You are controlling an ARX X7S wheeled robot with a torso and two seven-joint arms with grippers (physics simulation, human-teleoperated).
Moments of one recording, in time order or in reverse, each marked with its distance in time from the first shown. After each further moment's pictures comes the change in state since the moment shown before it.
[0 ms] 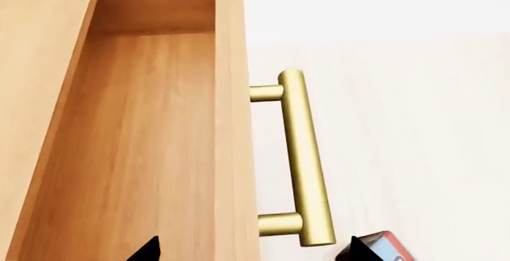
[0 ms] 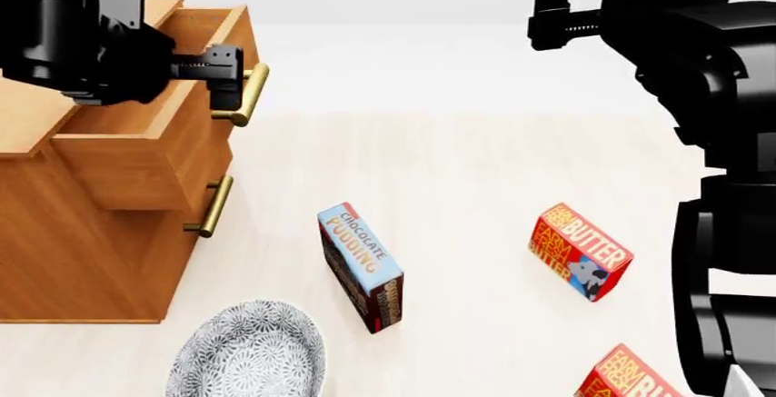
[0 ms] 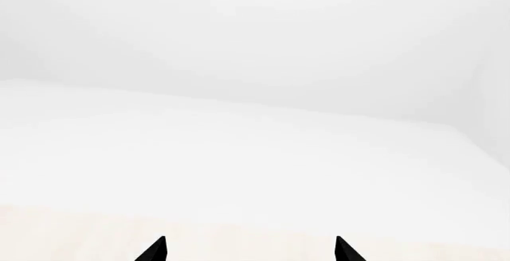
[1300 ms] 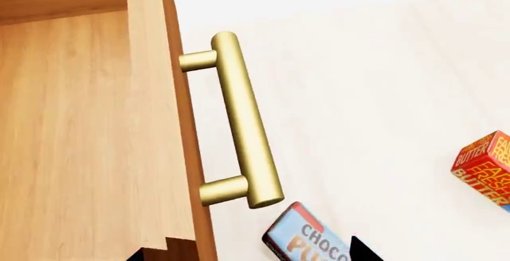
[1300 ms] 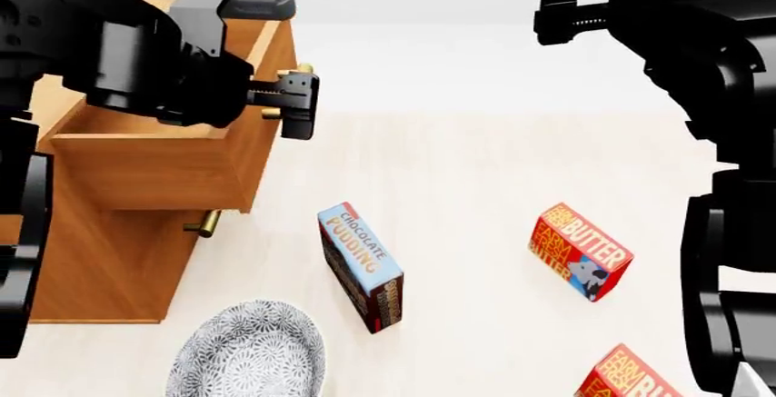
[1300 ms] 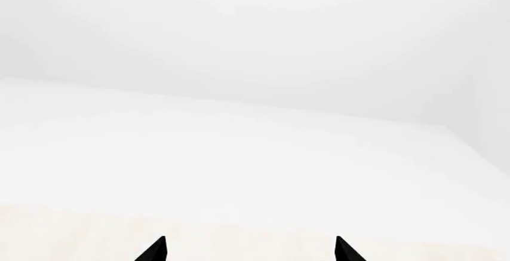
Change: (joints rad) left arm 0.123 0.077 -0.139 0.160 -0.245 -0.082 -0.243; right arm 0.016 0.015 -0.009 -0.021 0.016 0.029 0.012
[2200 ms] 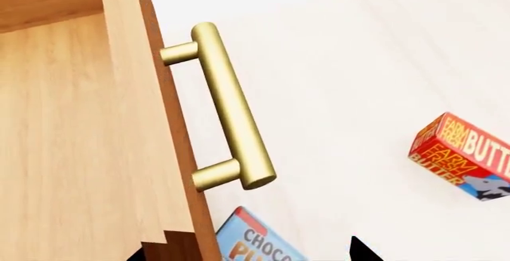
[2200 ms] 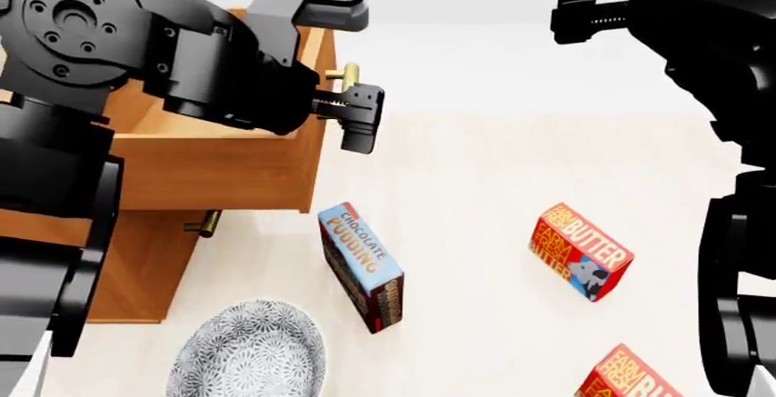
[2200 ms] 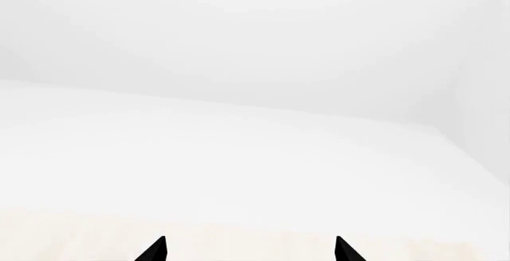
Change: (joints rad) left arm 0.025 0.122 0.001 0.029 -0.128 0.014 -0.161; right arm -0.007 0.037 0.012 -0.071 0.017 0.062 0.017
